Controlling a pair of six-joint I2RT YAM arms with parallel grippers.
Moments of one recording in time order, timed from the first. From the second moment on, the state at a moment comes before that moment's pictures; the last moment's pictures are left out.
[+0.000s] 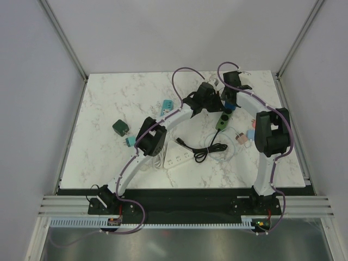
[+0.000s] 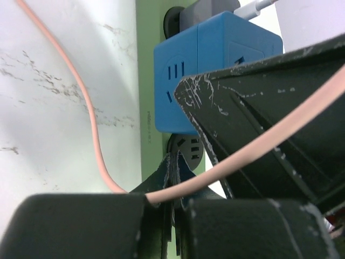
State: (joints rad) left arm -0.74 2.74 2.43 -0.19 0.28 -0.68; right arm 0.21 2.03 1.58 -0.44 0.46 0.58
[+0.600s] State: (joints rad) left arm -0.72 2.74 2.41 -0.13 0.31 -0.65; right arm 0.21 1.98 1.48 -0.33 0.42 0.57
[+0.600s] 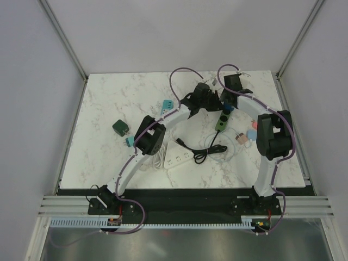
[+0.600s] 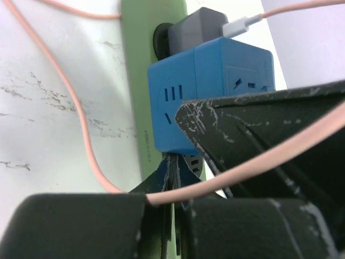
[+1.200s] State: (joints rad) left arm -0.65 2.66 2.12 0.14 0.67 -0.59; right arm 0.18 1.81 1.23 -0.13 0.16 0.56
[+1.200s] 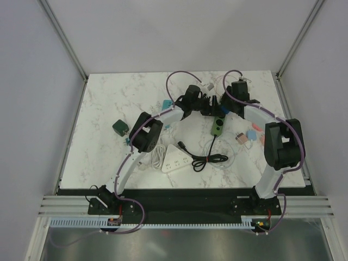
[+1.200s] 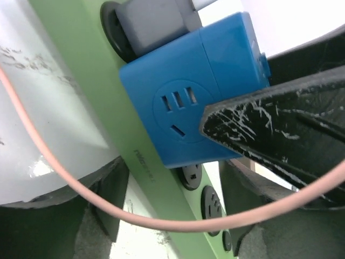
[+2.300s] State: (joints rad) left arm -0.70 2.67 2.24 -0.06 0.48 -0.71; right arm 0.13 1.70 1.12 -0.06 0.16 0.55
